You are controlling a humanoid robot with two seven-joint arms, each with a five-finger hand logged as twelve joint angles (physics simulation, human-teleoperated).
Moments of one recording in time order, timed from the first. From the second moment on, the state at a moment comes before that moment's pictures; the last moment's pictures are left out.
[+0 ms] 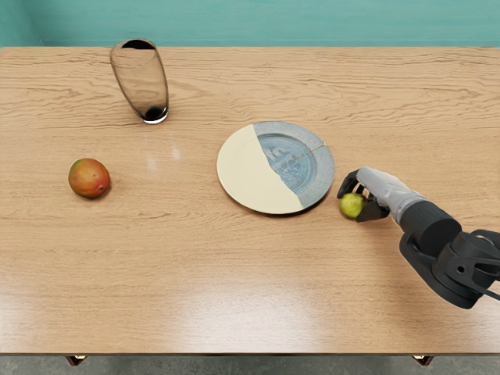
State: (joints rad) left arm -0.05 0.00 -0.20 -0.14 0.08 -0.33 0.00; right arm 0.78 -0.70 0.21 1.69 -1.33 -0.36 -0.61
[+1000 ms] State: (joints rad) left arm -0.06 0.00 -0.20 -0.14 0.08 -0.33 0.00; right arm 0.83 -0.70 0.41 1.71 -1.22 -0.15 -0.61
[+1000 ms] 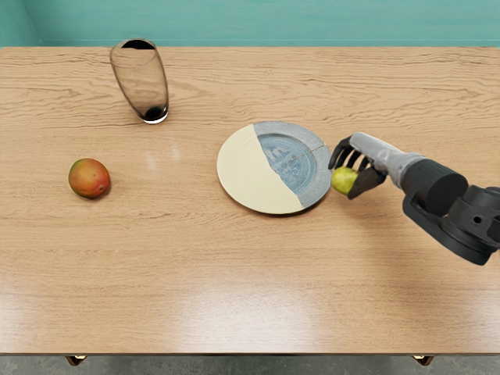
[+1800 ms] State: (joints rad) left arm -0.06 0.00 -0.20 -0.14 0.08 -0.33 0.00; right arm 1.03 -0.43 0.41 1.47 -1.08 -0.11 -0.61
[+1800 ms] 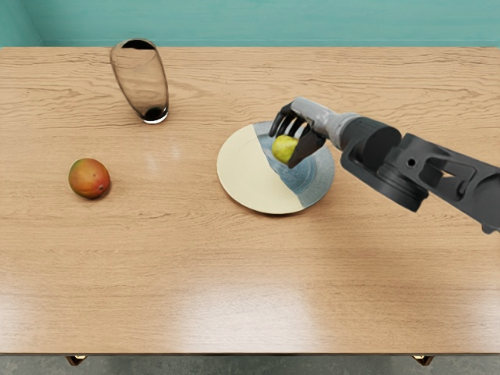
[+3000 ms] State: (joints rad) left arm -0.05 0.00 -0.20 -0.14 0.08 -0.33 0.00; right arm 0.93 -0.70 0.71 1.66 -0.17 0.46 -0.61
